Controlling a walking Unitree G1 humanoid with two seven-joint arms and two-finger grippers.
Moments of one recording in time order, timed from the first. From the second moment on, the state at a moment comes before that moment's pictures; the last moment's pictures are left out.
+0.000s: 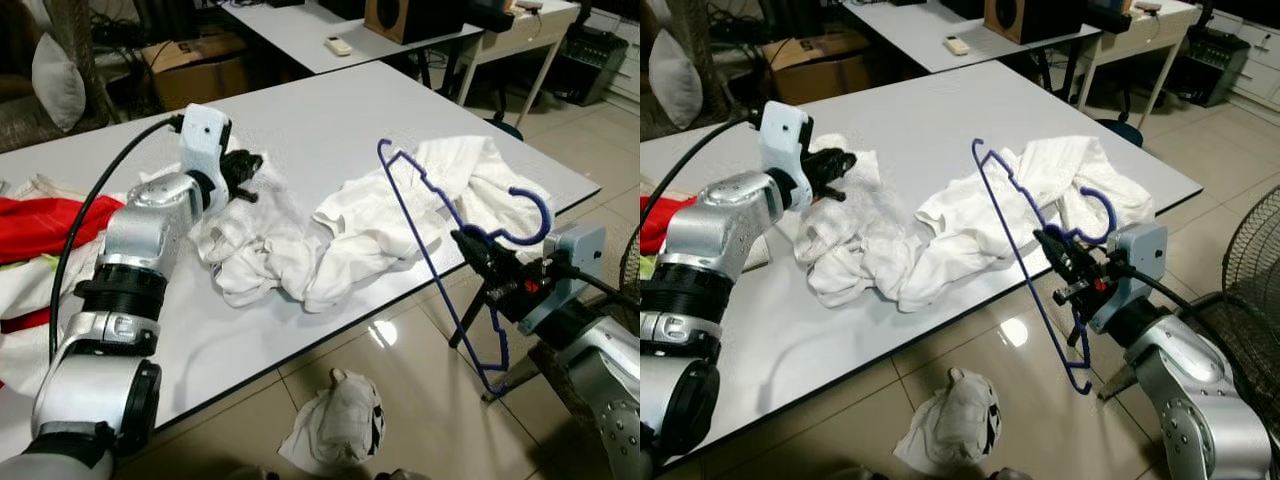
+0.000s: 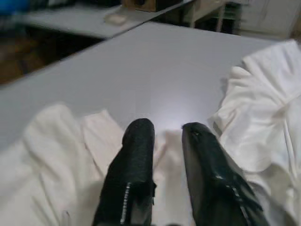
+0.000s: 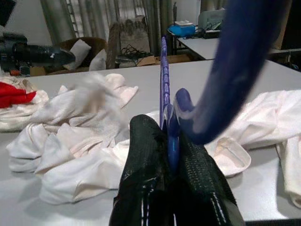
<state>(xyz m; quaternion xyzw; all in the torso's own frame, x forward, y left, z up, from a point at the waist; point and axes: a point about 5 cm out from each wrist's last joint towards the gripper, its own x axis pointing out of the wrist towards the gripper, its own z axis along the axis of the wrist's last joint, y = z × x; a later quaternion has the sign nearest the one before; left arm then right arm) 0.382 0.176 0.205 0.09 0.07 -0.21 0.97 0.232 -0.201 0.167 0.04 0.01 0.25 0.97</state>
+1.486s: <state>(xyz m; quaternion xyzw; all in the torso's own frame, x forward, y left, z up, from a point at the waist) 0.297 0.134 0.136 0.09 0.20 -0.57 0.79 0.286 -0.168 0.179 -0.01 0.02 0.30 0.95</state>
